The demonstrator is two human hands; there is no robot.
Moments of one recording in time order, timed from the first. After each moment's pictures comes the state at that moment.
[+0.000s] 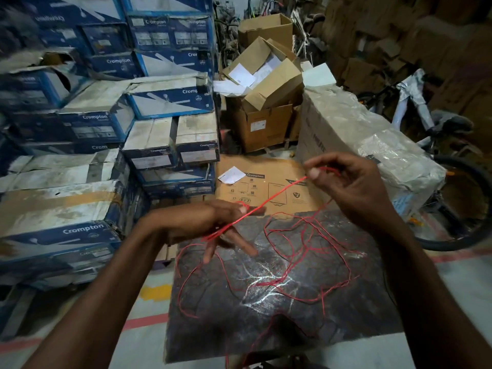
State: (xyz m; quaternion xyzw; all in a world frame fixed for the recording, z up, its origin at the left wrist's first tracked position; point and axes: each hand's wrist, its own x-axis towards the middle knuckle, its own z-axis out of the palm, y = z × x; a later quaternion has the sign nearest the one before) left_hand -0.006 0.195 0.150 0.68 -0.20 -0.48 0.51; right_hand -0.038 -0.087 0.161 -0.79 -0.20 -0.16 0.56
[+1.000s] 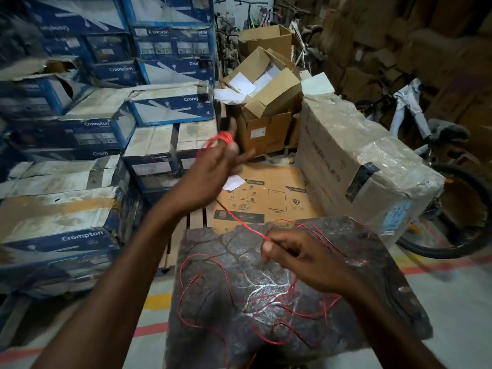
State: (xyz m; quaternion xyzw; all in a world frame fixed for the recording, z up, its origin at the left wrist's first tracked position) left_hand 0.024 0.179 0.175 0.80 -0.22 -0.07 0.55; right_hand -0.075 -0.033 0.101 -0.80 -0.23 0.11 0.55
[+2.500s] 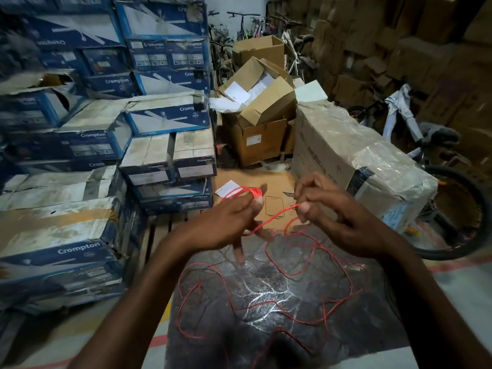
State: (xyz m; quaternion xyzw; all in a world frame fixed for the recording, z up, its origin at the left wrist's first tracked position) left_hand -0.016 0.164 0.167 0.82 -0.25 -0.25 0.45; right_hand -0.047 -0.085 0.166 -0.86 -0.32 -0.08 0.40
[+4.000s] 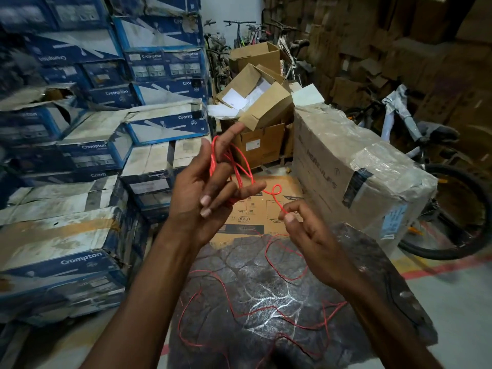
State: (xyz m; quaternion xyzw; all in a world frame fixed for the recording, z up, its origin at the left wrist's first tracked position) left_hand -0.007 0.152 0.202 0.34 -0.23 -0.21 0.89; right_hand -0.068 -0.052 0.118 -0.78 -0.12 -0.06 0.62
